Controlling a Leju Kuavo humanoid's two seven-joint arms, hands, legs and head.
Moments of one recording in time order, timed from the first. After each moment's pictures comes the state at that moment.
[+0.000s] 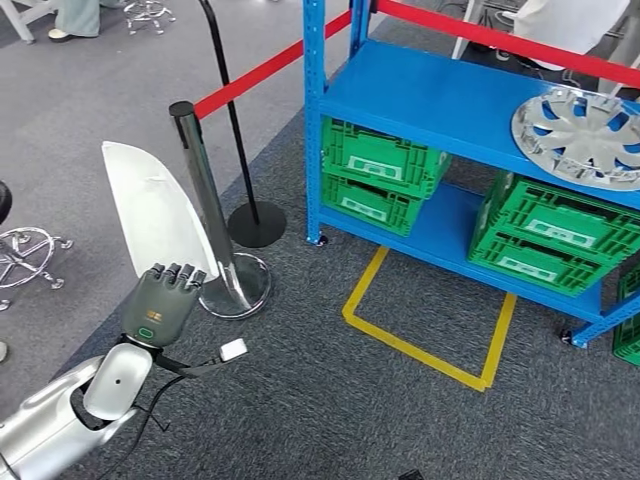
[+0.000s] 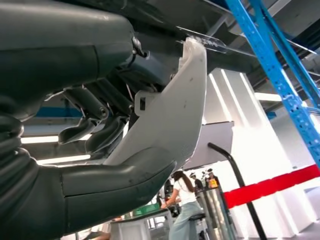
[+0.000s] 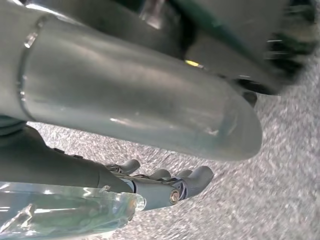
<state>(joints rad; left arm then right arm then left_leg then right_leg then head) -0.35 0.50 -1.08 -1.50 -1.48 0.36 0.58 -0.06 0.16 -0.73 -0.19 1.25 -0.13 -0.19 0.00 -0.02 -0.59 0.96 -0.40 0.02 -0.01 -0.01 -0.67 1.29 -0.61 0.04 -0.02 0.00</state>
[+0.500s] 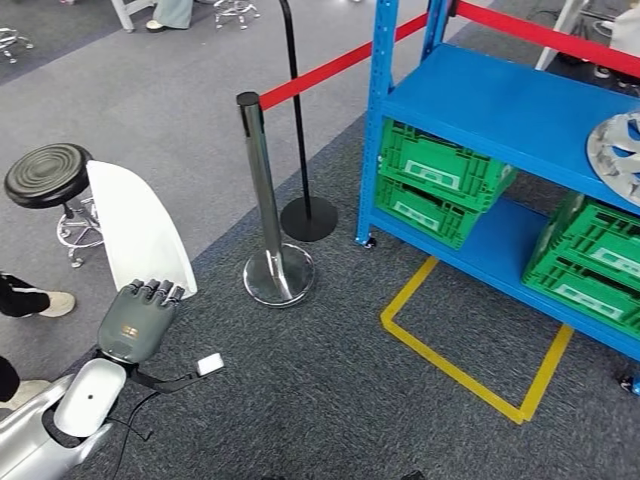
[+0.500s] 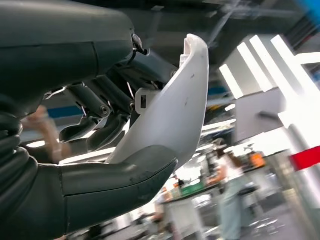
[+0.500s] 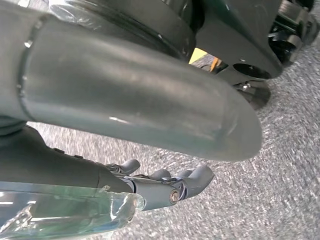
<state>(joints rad) -0.21 0.53 -0.92 -1.52 -1.48 0.40 0.44 -0.05 0.16 -0.72 -0.19 1.27 -0.13 -0.19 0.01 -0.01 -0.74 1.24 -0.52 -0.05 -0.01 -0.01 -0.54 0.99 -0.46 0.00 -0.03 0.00</state>
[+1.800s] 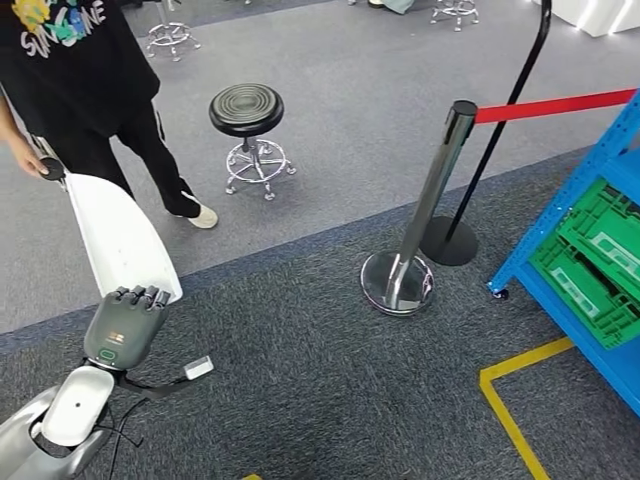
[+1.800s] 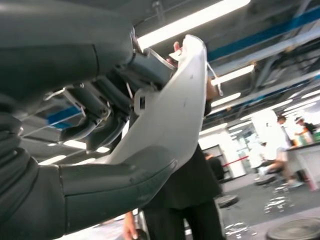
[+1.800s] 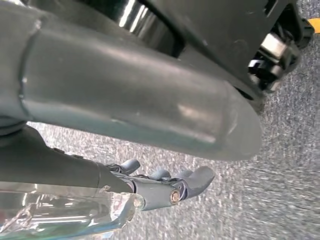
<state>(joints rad) -0.13 0.52 -0.82 -1.54 -1.48 0.40 0.41 -0.06 0.17 -0.71 -0.19 1.28 -0.14 -0.20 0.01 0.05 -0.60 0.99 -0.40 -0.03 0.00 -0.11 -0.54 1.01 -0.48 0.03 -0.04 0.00</state>
